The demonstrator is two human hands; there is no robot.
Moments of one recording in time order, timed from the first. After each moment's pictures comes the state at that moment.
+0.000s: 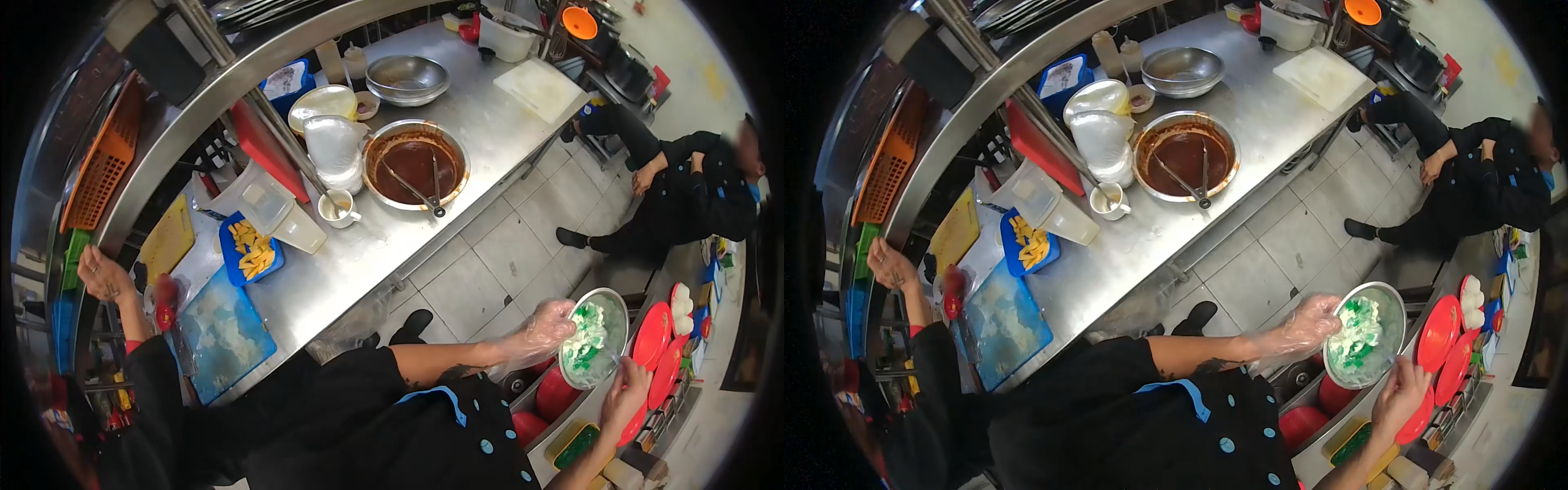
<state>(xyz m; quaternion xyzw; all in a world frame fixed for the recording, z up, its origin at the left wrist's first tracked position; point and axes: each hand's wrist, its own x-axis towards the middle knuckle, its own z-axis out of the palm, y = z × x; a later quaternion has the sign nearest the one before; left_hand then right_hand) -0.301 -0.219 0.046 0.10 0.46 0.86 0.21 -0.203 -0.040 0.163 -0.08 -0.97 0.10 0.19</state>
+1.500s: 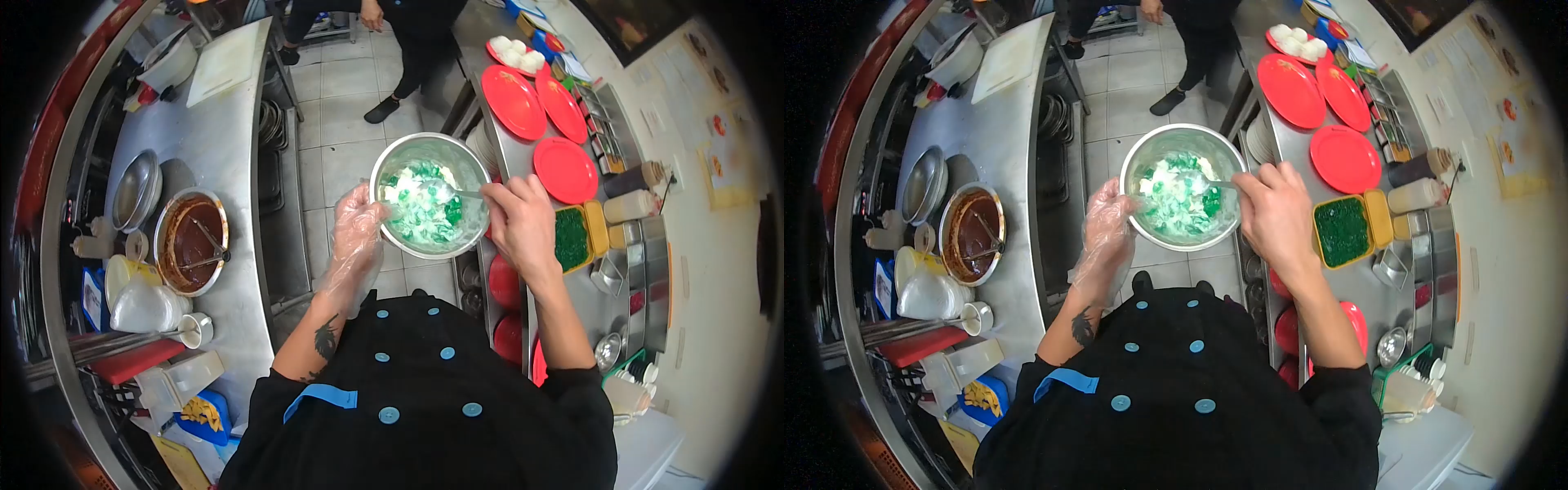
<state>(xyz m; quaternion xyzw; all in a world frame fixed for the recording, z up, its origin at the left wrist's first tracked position) -0.324 -0.232 0.056 0.12 0.45 0.81 0.36 -0.163 -0.063 0.148 -0.16 -0.95 0.05 0.25</state>
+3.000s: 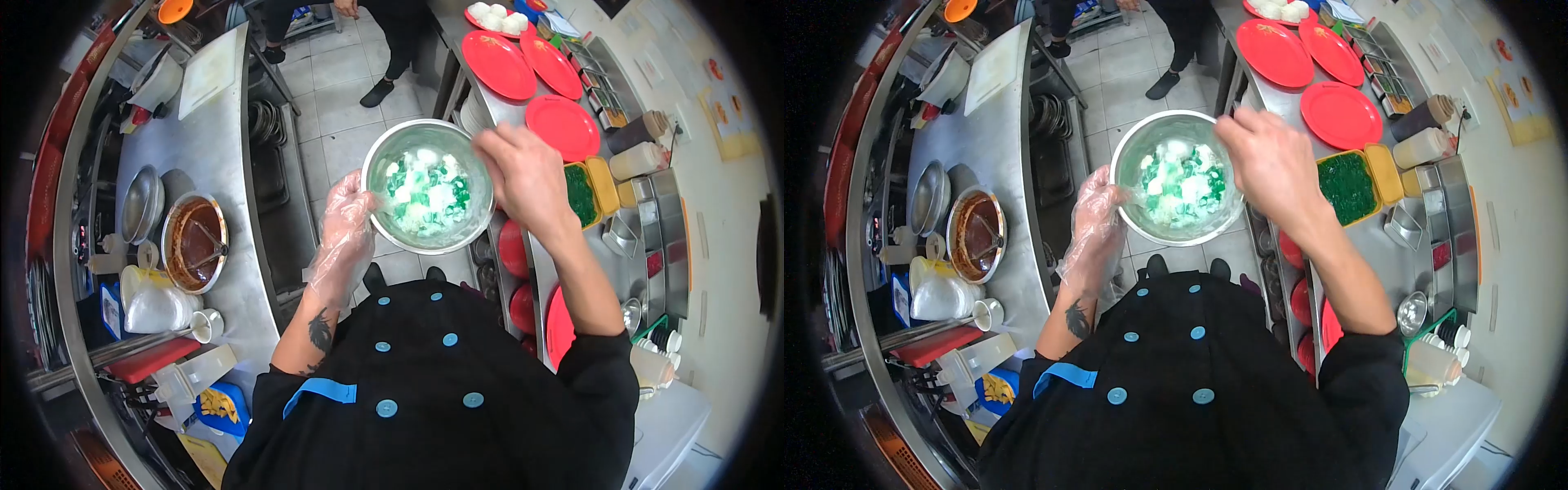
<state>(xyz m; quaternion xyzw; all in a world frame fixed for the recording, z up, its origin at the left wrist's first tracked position) -0.290 -0.234 0.075 0.12 0.45 0.78 0.41 -0.138 -0.043 0.168 -0.11 -0.97 0.08 0.21</state>
